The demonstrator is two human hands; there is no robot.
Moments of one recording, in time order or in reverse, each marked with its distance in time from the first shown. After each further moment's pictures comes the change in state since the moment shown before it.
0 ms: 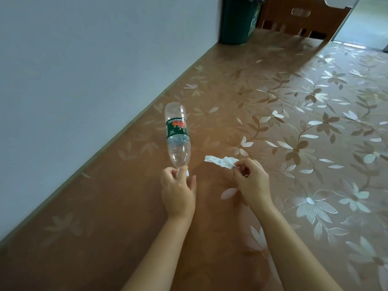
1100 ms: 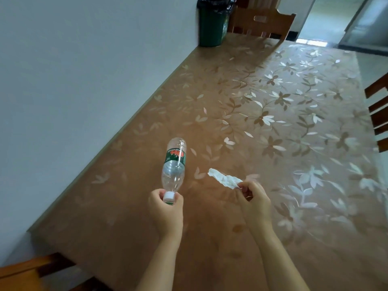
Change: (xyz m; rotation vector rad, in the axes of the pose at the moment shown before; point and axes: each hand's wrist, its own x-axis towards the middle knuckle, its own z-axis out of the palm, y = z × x) left_hand -0.148 -0.001 -0.169 -0.364 0.014 -0.511; right_hand -0.236 -0.029 -0.058 0.011 0.185 0.035
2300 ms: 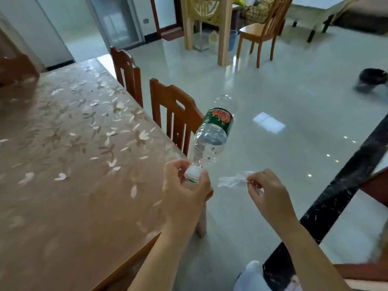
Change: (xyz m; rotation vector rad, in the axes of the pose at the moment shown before) left_hand -0.421 0.080 -0.138 -0.393 -1.282 0.703; right_hand -0.430 0.055 -0.325 -0.580 0.771 0.217
